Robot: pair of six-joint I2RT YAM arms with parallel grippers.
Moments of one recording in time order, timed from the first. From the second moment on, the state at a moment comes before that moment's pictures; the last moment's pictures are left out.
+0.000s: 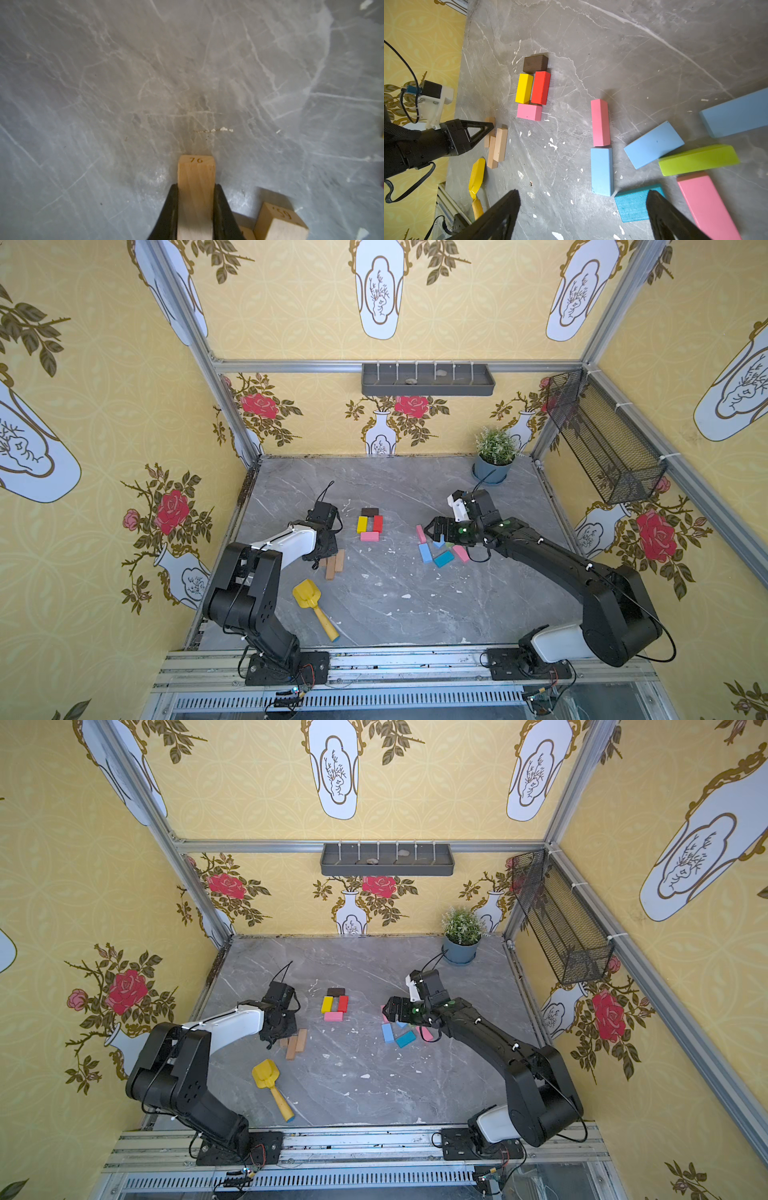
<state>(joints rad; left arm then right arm) -0.28 1.63 0.86 -0.50 -0.22 -0.49 0.54 1.42 0.91 -0.34 -0.31 0.52</state>
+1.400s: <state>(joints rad) -0.63 1.77 1.04 -0.58 -0.16 -0.55 0.54 1.39 0.91 -0.34 -0.28 0.51</state>
